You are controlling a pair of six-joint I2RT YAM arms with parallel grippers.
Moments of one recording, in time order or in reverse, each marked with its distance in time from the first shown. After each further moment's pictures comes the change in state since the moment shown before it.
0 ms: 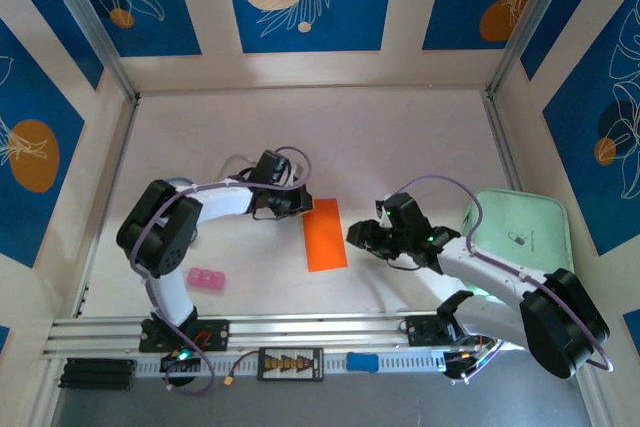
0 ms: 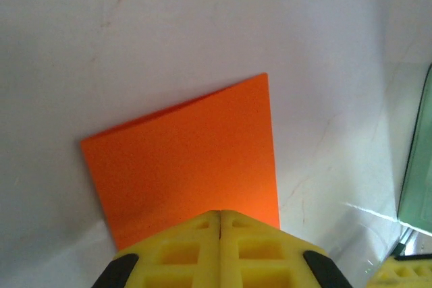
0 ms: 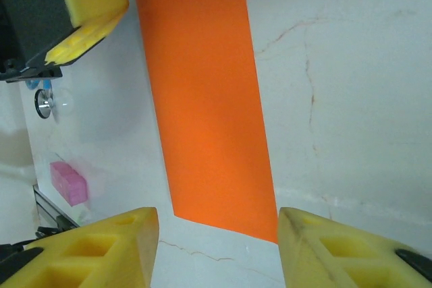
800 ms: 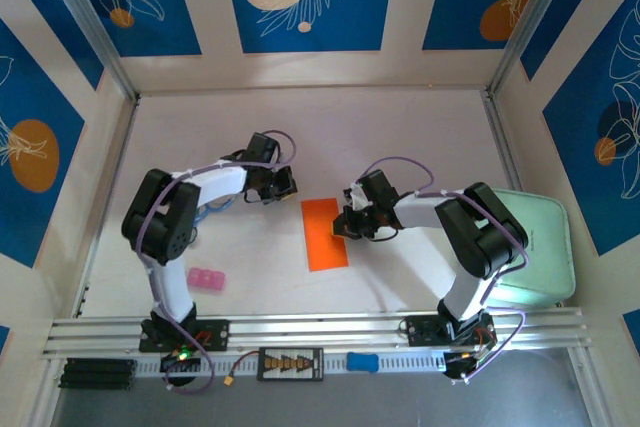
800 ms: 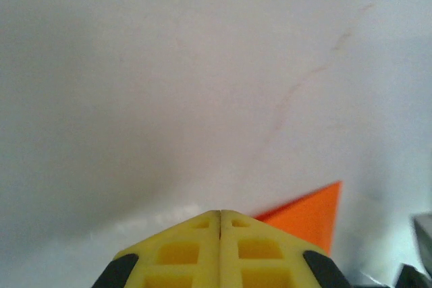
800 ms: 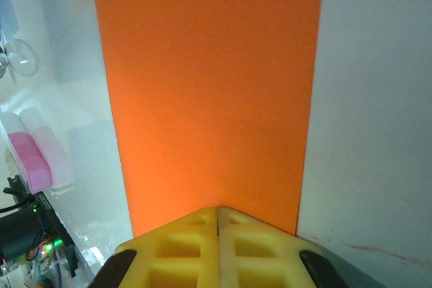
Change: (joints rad) left arm 0.119 0.043 0.145 -0.191 -0.121 -0.014; right arm -0.077 0.631 0.294 0.111 -0.263 -0.307
